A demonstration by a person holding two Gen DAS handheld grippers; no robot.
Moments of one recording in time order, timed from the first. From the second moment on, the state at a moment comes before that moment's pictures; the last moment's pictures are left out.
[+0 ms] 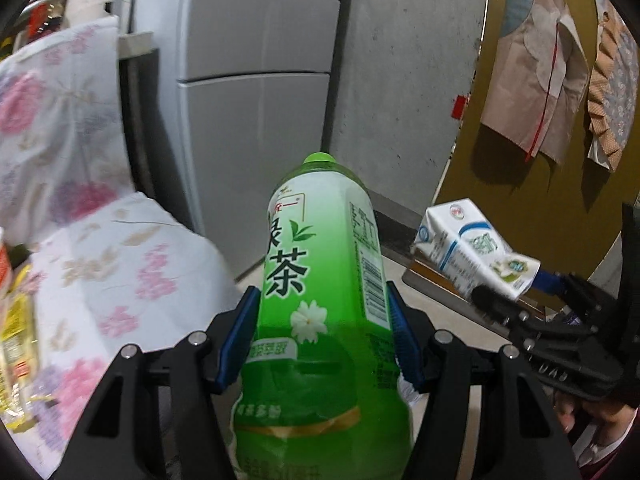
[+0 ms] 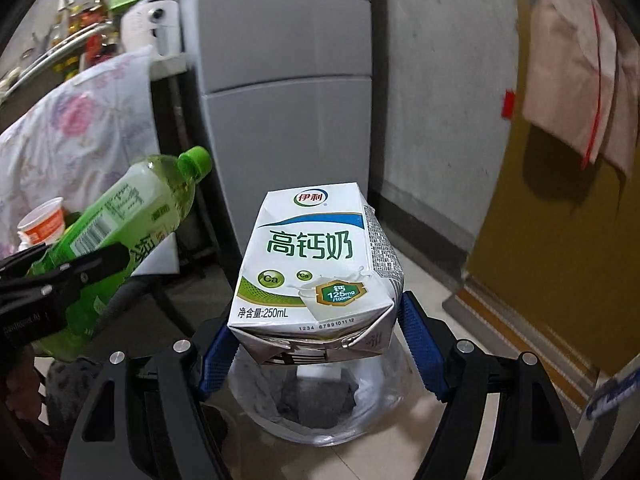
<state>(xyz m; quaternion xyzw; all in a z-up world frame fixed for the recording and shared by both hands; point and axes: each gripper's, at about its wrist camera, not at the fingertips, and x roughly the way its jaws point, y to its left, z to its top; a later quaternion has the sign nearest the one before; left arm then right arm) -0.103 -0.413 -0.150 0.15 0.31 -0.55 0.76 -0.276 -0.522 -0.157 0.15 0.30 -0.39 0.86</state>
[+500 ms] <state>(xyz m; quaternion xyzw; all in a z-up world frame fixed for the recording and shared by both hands) -0.084 -0.445 -0.153 0.16 0.31 -0.55 0.76 -0.286 -0.556 -0.172 0.19 0.28 -0.40 0.85</state>
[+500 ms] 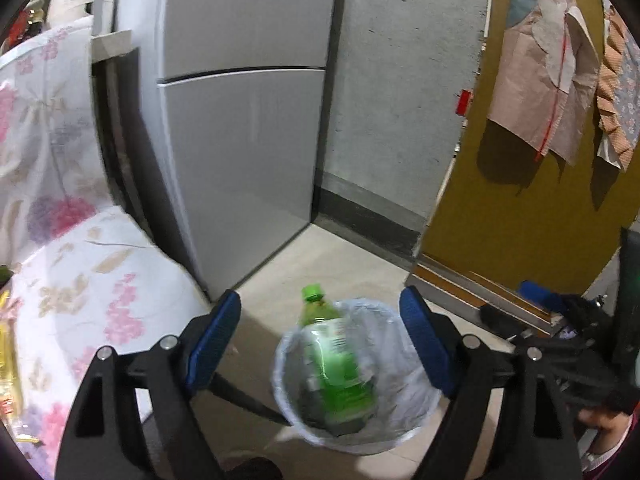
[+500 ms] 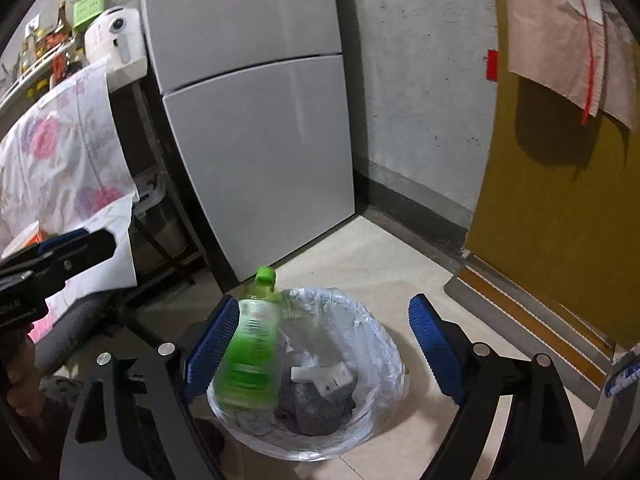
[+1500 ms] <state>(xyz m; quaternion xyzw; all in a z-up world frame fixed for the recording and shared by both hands) 0.047 -0.103 -0.113 0.09 0.36 -0.23 0.90 -0.066 -0.331 -0.081 0.05 0.26 -0.13 0.96</state>
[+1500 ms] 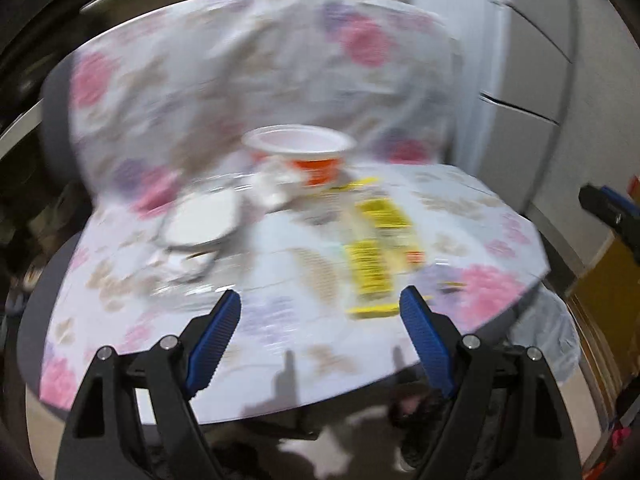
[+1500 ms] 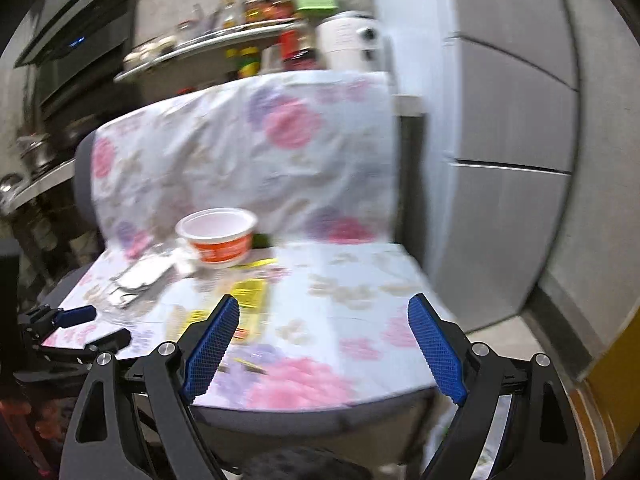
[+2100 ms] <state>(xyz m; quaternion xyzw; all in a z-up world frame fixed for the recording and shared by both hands) 0.108 -0.050 -0.138 0.05 0.40 -0.15 0.90 0.050 -0.309 -0.163 0.08 0.39 -0.04 0.92</state>
